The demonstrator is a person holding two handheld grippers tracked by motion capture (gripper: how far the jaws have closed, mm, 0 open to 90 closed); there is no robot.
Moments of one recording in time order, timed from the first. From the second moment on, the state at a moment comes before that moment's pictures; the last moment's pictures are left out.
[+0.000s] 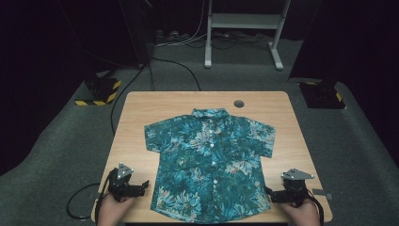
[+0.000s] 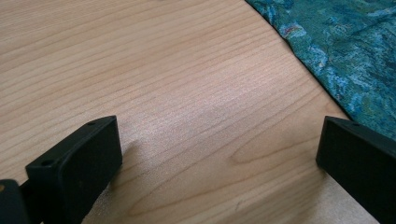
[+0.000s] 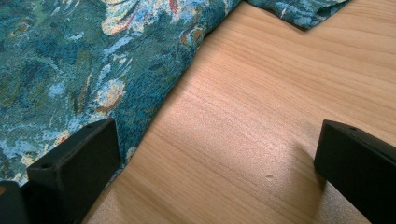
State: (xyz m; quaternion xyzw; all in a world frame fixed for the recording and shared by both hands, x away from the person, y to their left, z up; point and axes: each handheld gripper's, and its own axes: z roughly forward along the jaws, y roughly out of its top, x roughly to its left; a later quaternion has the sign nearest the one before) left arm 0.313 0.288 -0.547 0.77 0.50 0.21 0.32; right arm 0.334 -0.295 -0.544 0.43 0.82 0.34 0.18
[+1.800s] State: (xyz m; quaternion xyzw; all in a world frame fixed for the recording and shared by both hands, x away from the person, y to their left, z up) left arm 0.344 0.283 -0.527 0.78 0.50 0.21 0.33; right arm 0.336 -0.296 -0.544 0.43 0.81 0.34 0.18
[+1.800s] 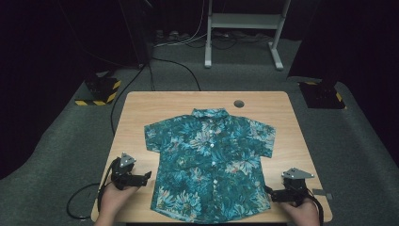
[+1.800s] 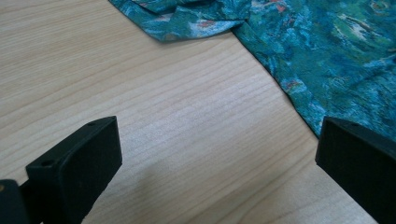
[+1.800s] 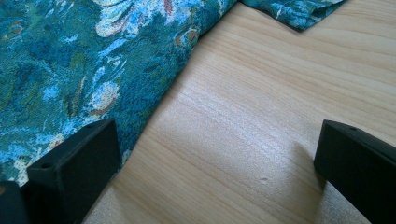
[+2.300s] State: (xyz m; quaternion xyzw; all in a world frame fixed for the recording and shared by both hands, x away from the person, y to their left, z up) left arm 0.359 0.287 -0.522 0.77 0.51 0.21 0.32; right arm 0.336 -0.296 -0.544 0.43 0.81 0.34 0.18
